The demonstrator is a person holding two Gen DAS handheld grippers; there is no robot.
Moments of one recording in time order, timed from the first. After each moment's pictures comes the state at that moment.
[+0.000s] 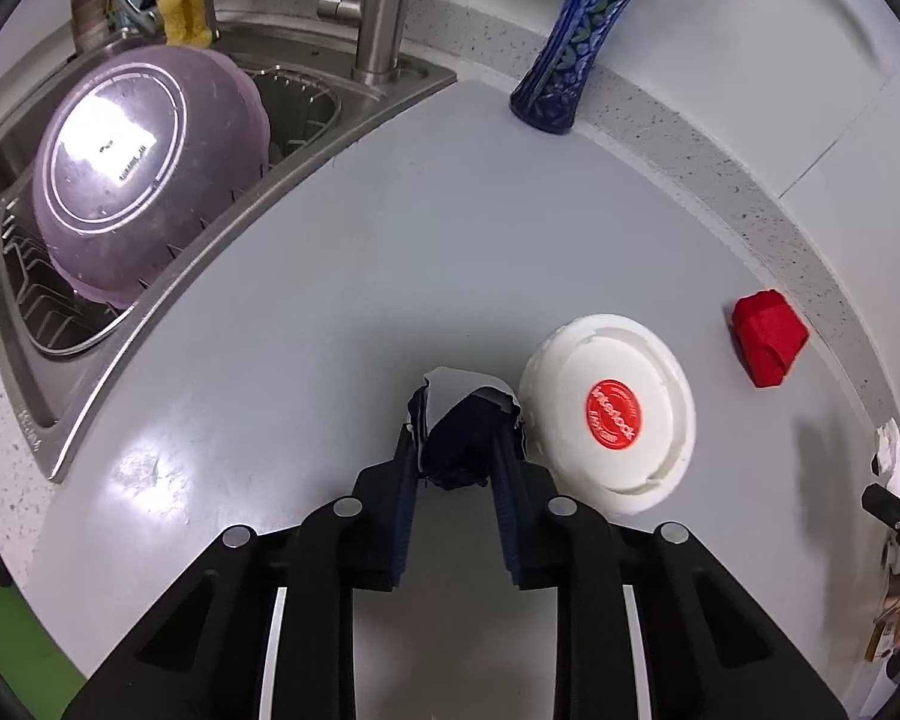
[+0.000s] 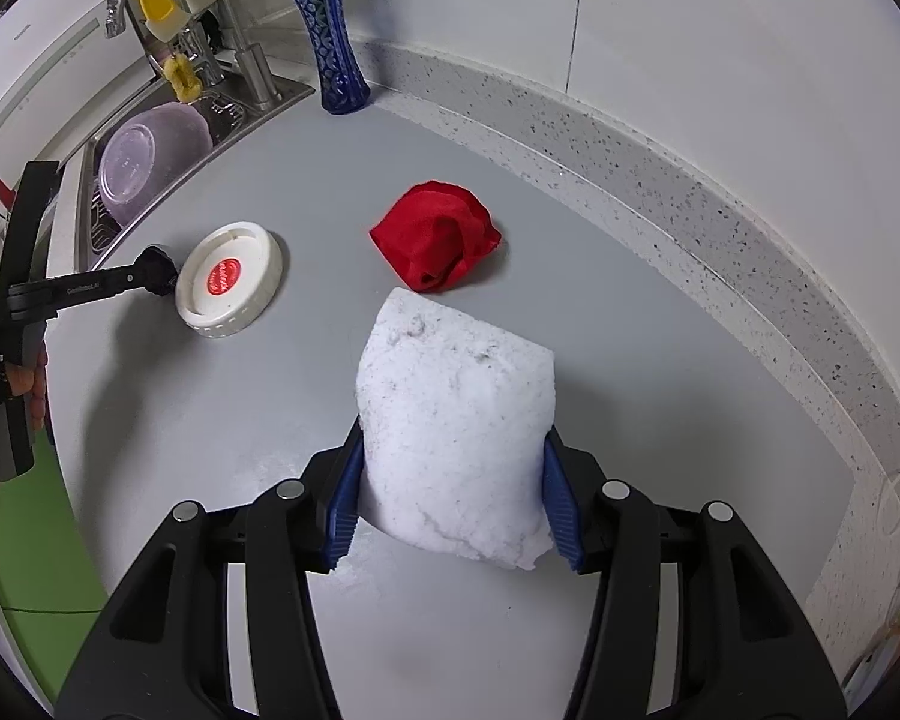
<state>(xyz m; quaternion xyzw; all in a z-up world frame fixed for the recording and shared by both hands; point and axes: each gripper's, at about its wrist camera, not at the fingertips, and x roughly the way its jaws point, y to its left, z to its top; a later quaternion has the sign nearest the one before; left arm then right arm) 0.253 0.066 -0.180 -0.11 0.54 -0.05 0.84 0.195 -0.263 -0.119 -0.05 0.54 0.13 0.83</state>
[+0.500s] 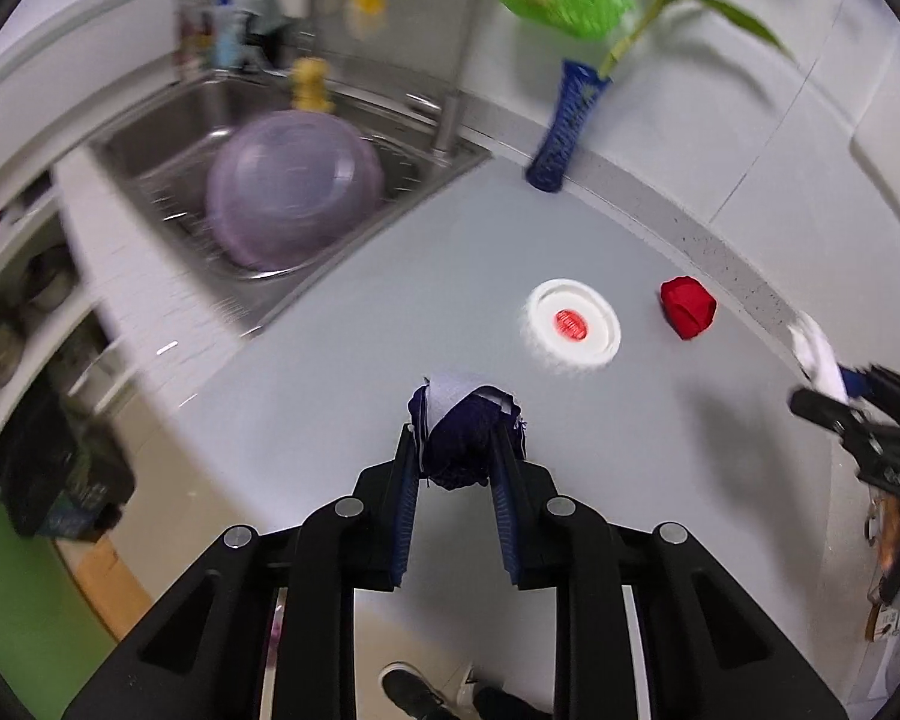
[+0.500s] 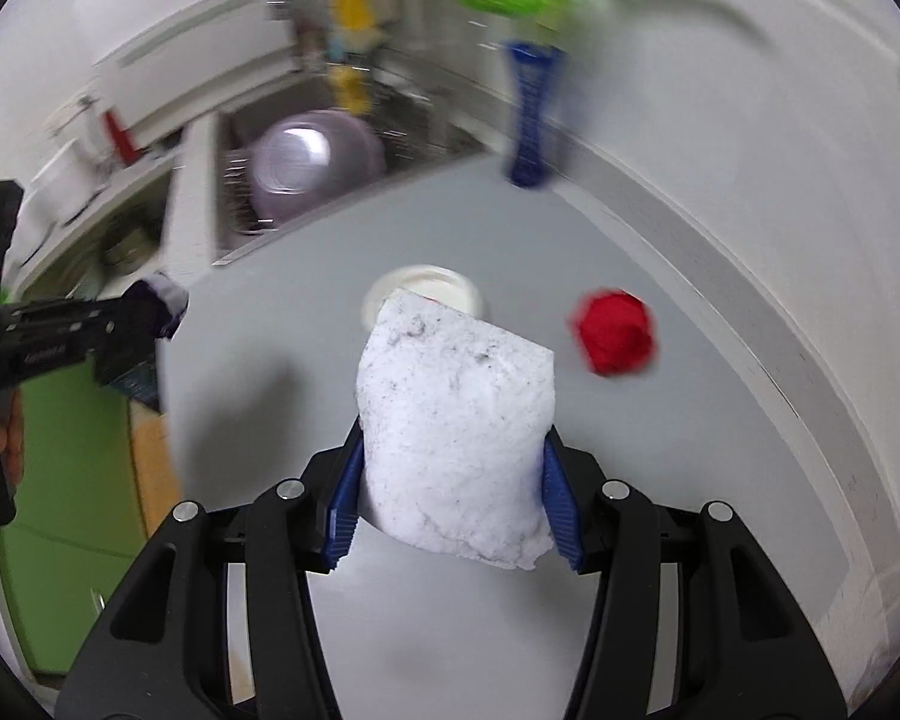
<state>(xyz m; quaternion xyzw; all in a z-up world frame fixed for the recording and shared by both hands) 0.078 0.097 -0.073 -0.11 0.48 0.01 0.87 0.137 -0.162 -0.048 -0.12 0.47 0.26 0.84</state>
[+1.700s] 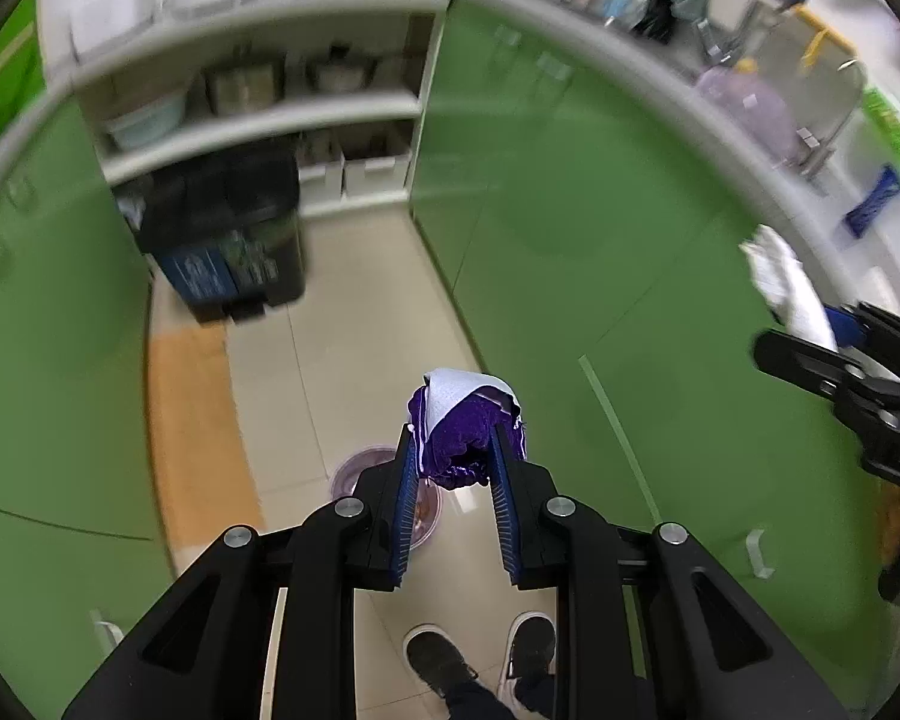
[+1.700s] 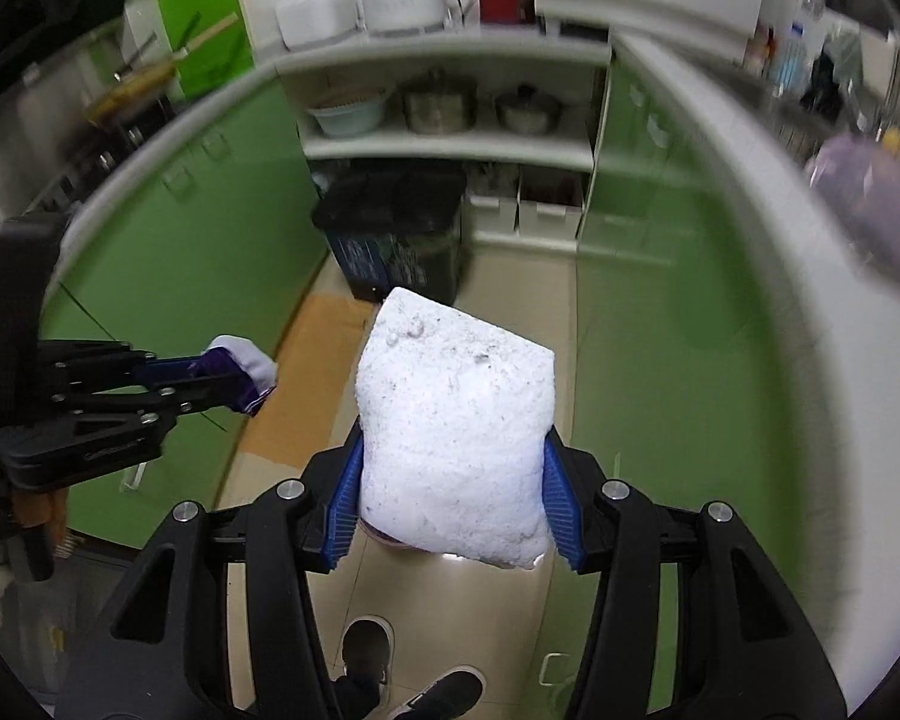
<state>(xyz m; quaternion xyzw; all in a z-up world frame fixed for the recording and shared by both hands) -0.214 0.325 -0.306 -0.26 0.45 0.25 0.82 -0.092 0.202 -0.238 -0.25 0.41 0.54 0.69</state>
